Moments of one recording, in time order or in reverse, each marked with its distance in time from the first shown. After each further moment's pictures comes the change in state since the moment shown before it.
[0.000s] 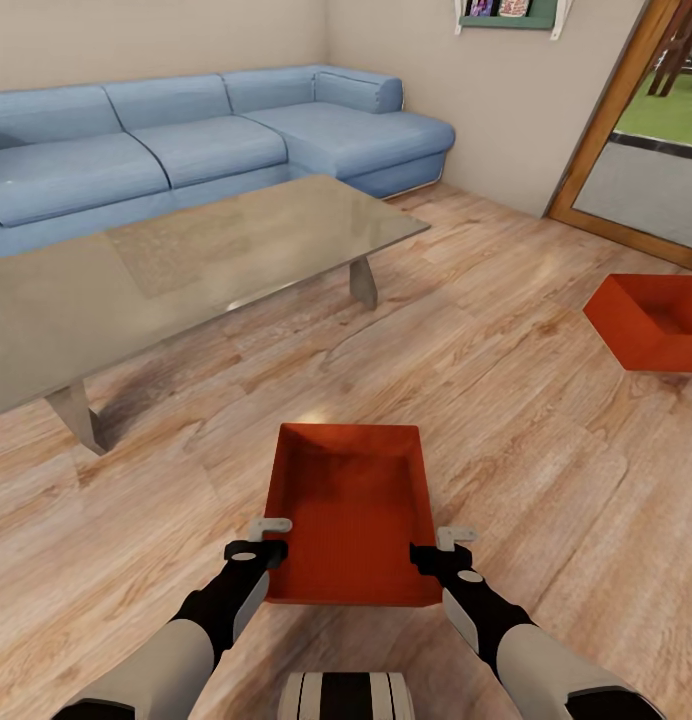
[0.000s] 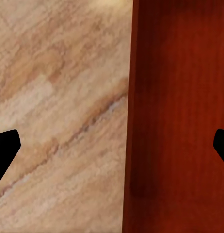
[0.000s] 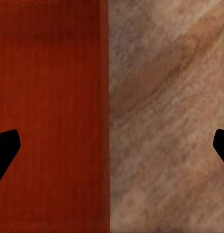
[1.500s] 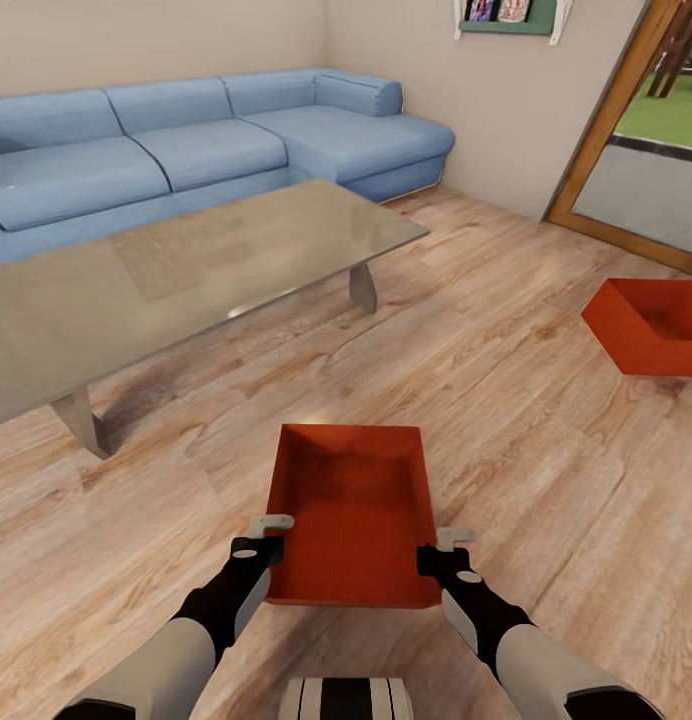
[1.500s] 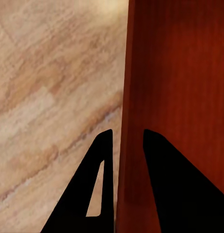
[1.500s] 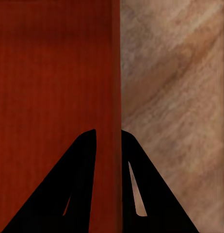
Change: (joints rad) left arm 0.000 -0.004 -0.001 -0.018 0.011 0.001 -0.008; right arm 0.000 0.002 0.010 0.003 -0.011 -0.002 -0.003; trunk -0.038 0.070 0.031
